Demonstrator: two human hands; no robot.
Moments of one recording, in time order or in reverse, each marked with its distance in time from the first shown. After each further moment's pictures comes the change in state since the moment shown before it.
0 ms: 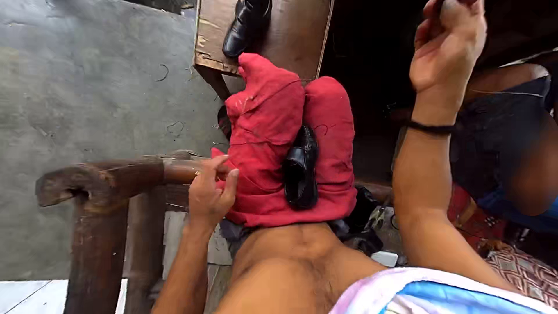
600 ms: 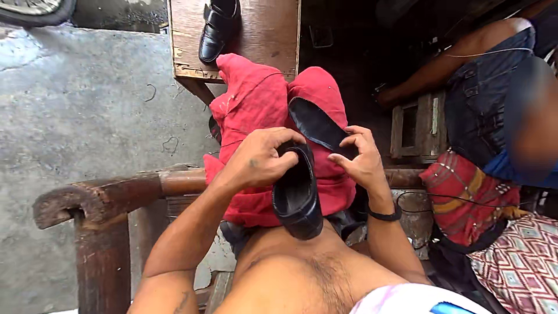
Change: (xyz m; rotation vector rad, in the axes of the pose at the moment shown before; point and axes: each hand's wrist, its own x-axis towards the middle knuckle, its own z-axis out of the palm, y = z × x) left_hand 0.100 0.101 0.031 -0.319 -0.615 0.359; right_hand -0.253 0.052 -0.029 -1.005 -0.226 0.002
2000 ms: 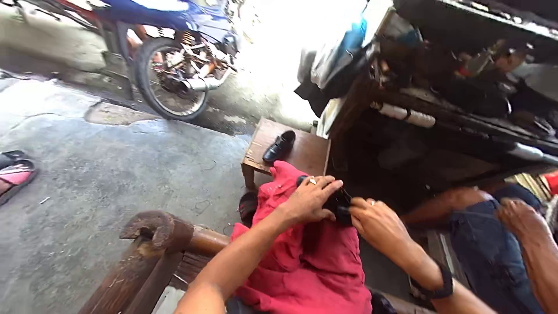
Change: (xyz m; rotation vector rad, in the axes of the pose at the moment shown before) left_hand 0.079 -0.041 -0.014 0.539 0.156 0.108; right_hand 0.099 -0.096 -0.046 -0.761 -0.249 -0.509
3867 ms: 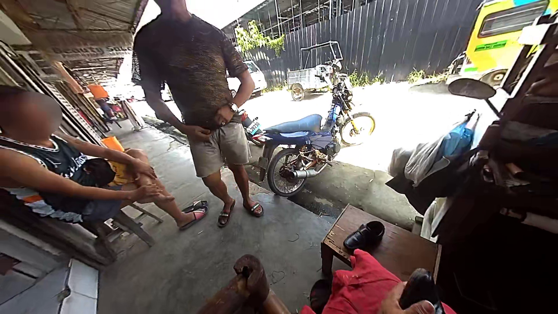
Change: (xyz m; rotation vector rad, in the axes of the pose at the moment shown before) left_hand -0.016 0.060 0.017 -1.203 0.546 -0.398; right_hand 0.026 -0.148 -0.111 1.259 0.014 -0.499
